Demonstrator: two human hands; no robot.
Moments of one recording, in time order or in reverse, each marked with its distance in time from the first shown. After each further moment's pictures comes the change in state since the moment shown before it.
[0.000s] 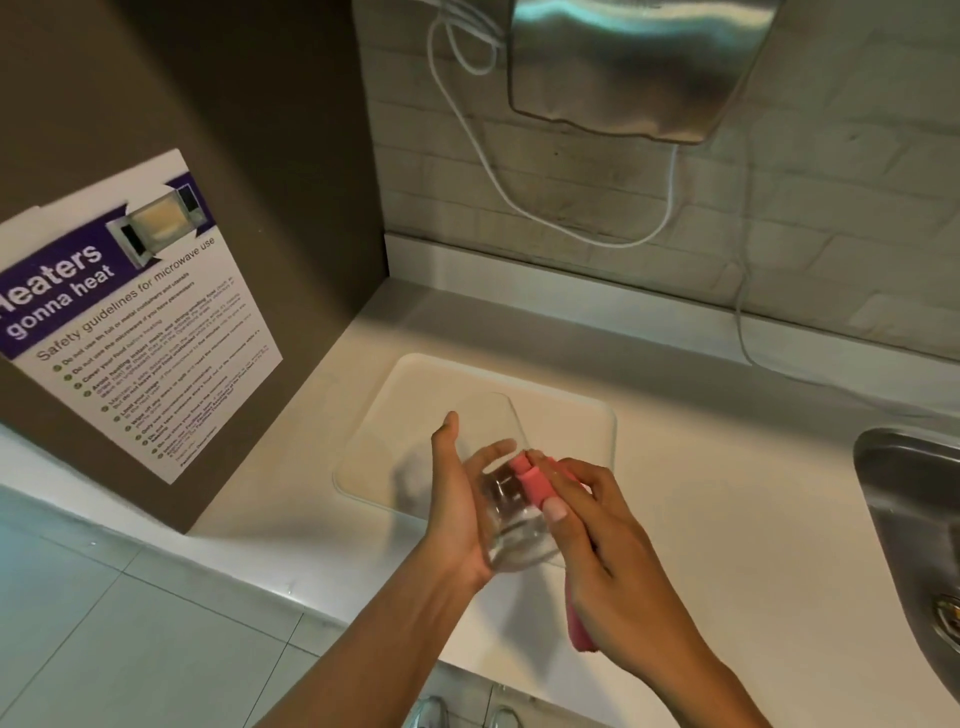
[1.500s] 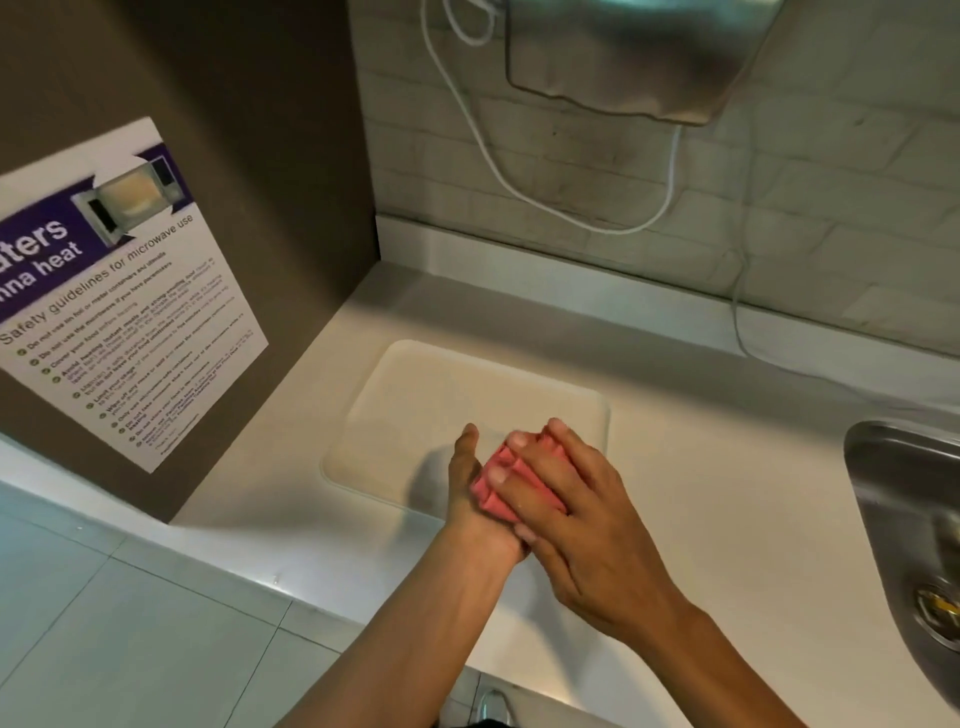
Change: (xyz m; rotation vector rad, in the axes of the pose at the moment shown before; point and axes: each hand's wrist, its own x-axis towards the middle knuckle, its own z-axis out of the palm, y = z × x) left_hand 0.001 -0.014 0.029 -0.314 0.057 -0.104; right_hand 0.028 0.038 -0.002 -0.610 0.009 -0.644
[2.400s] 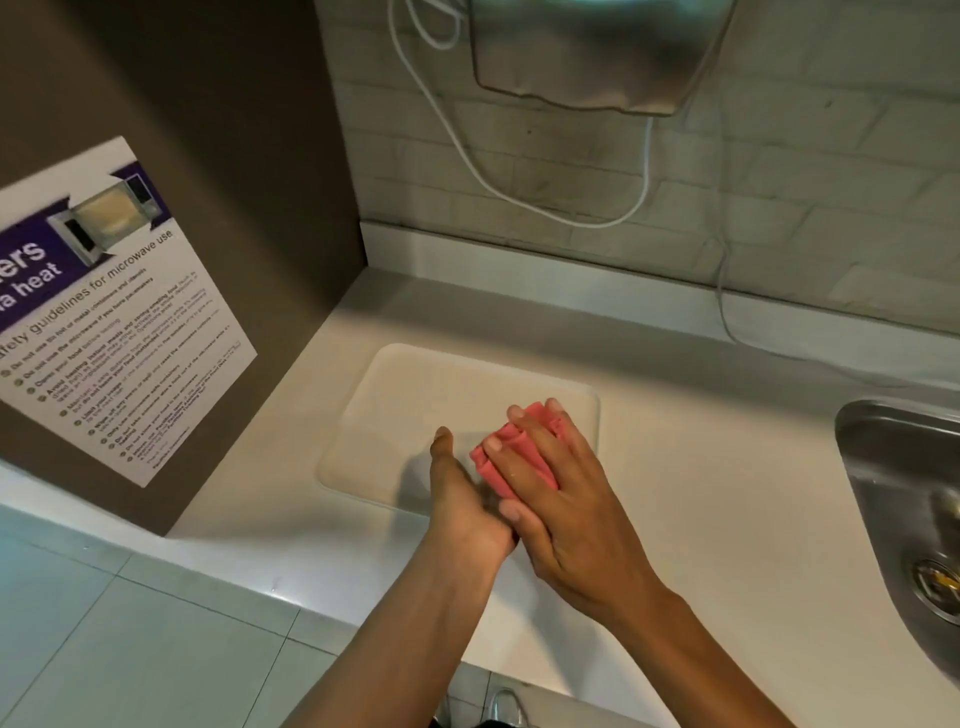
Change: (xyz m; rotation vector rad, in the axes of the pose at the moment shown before) left_hand -0.008 -0.001 0.005 -0.034 0.037 0.007; right_hand 0.003 -0.003 0.004 0.080 0.051 0.169
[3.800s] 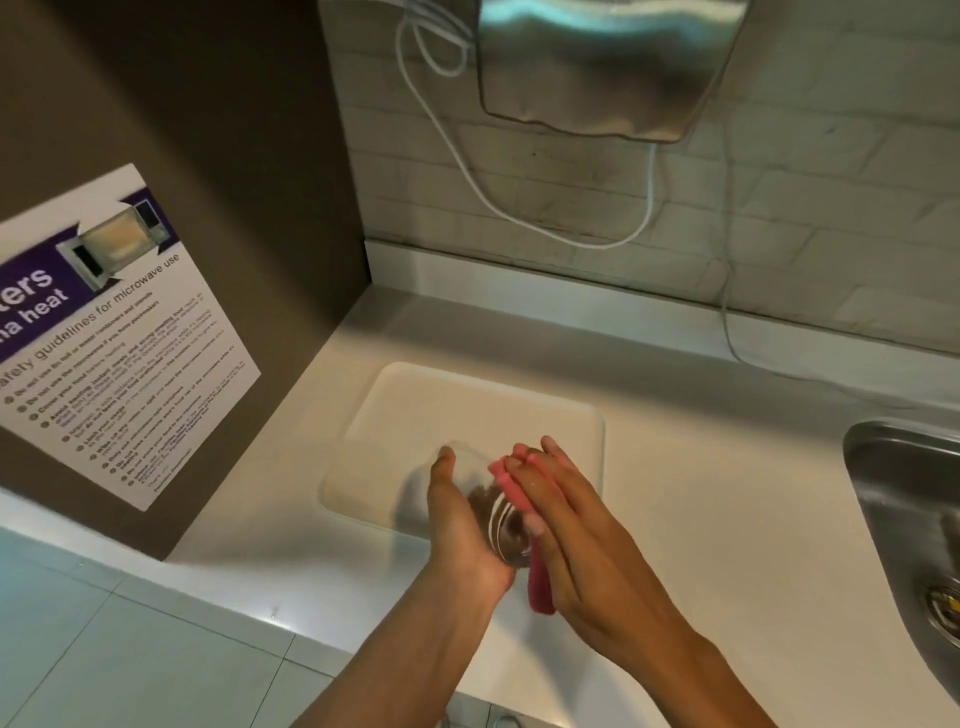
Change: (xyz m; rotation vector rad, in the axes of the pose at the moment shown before) left_hand 0.007 0.003 -0.008 0.091 0.041 0.045; right_hand 0.001 -0.010 -0.014 0.168 -0.200 0.175
